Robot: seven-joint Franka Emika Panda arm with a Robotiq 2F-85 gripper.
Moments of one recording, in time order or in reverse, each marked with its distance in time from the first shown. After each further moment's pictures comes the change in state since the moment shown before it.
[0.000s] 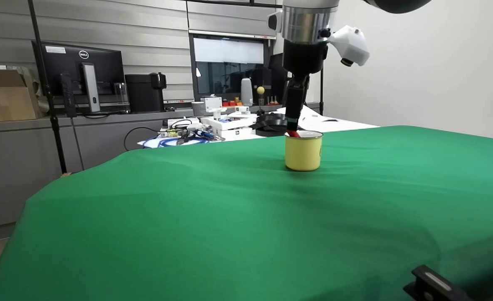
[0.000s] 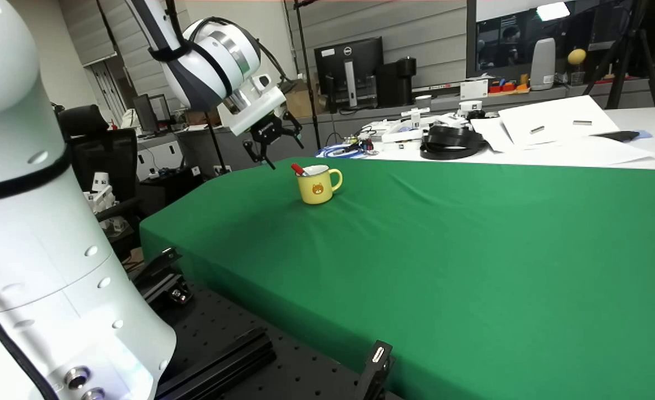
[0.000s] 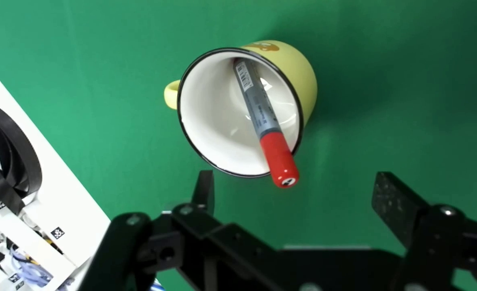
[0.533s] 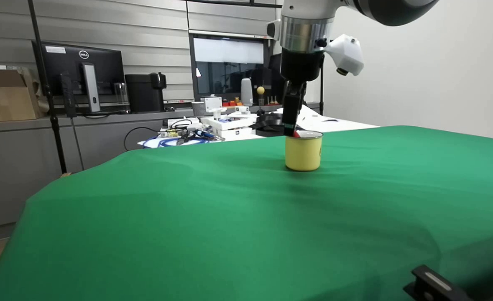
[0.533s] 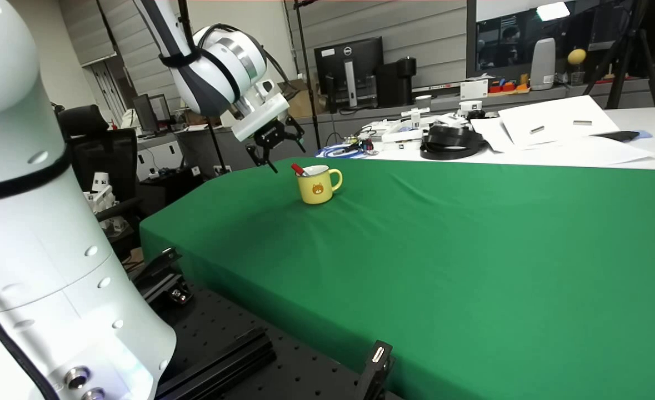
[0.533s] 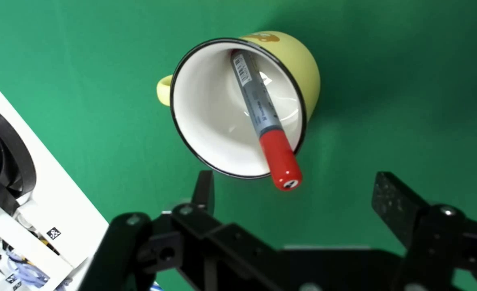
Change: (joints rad) arm 0.000 0.051 -0.012 0.033 -0.067 0.023 0.062
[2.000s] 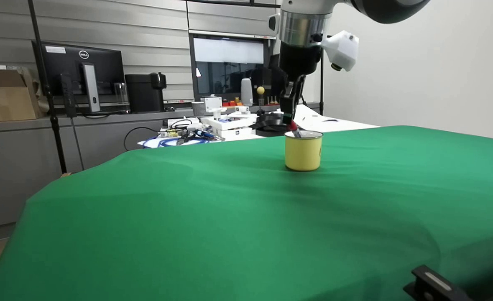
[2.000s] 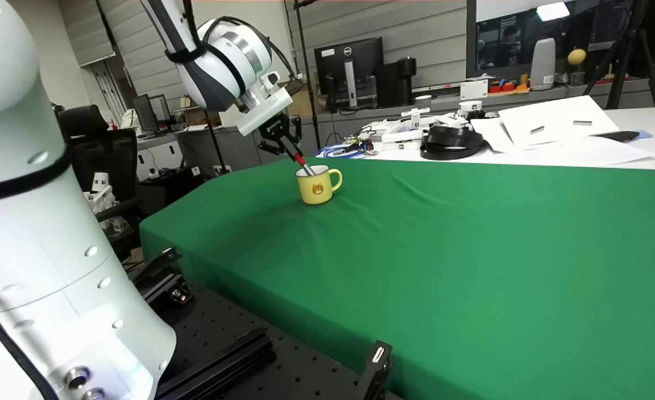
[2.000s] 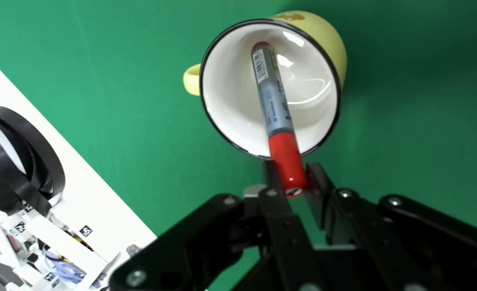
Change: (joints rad) arm -0.004 -0.009 -0.018 0.029 0.012 0.018 0.048
